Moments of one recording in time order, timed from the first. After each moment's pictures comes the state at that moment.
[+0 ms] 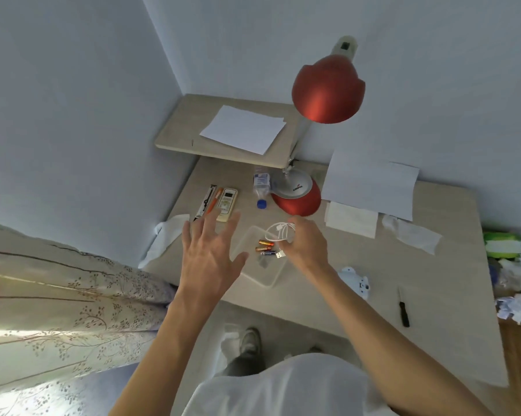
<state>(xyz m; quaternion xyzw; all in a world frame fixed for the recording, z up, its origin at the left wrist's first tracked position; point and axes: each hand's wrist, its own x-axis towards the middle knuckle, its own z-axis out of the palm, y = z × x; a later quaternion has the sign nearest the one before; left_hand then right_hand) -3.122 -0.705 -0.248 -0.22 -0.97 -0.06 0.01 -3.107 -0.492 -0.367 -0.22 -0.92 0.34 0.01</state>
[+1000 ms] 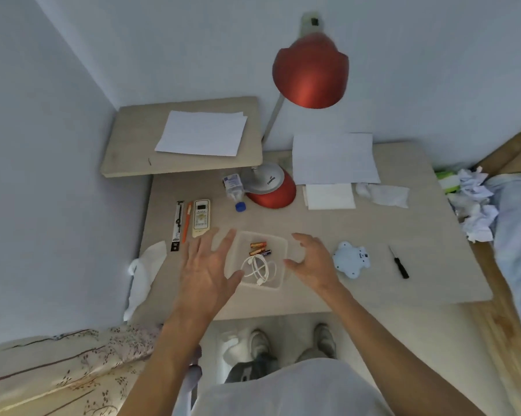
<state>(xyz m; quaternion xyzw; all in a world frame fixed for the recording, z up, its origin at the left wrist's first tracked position) -3.187 -0.741 -0.277 -0.35 -0.93 -0.07 -0.10 -3.066 -0.524 -0.424 -0.34 -0.86 0.38 0.02</state>
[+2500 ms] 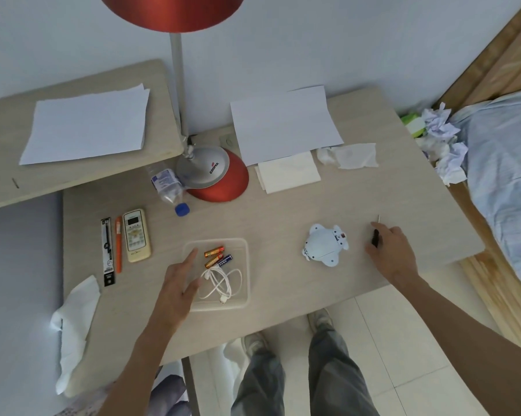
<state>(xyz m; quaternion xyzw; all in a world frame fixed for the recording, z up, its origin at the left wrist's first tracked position) -3.261 -0.737 -0.551 -0.32 -0.84 -0.30 -0.33 -2.883 -0.353 -0.557 -0.58 -0.78 0.23 -0.02</state>
